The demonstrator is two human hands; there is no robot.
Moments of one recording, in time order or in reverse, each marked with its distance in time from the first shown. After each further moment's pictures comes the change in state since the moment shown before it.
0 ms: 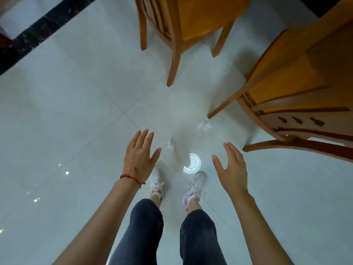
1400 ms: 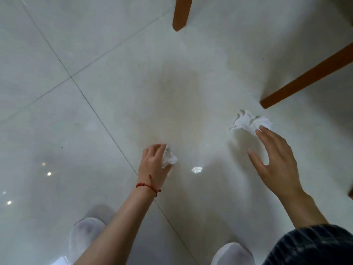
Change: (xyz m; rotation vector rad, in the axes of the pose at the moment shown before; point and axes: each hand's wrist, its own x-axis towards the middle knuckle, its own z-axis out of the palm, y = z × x) left_hand 0.188 -0.207 0.536 -0.228 0.147 -0.150; right_hand 0.284 0.278 0.379 -0.162 0.113 -0.443
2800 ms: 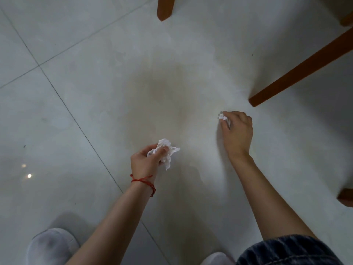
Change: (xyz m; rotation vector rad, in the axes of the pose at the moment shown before) left_hand 0.015 0.044 0.025 -1.004 0.108 -0.692; right_hand 0.075 0.002 0.077 0.213 0.193 0.242
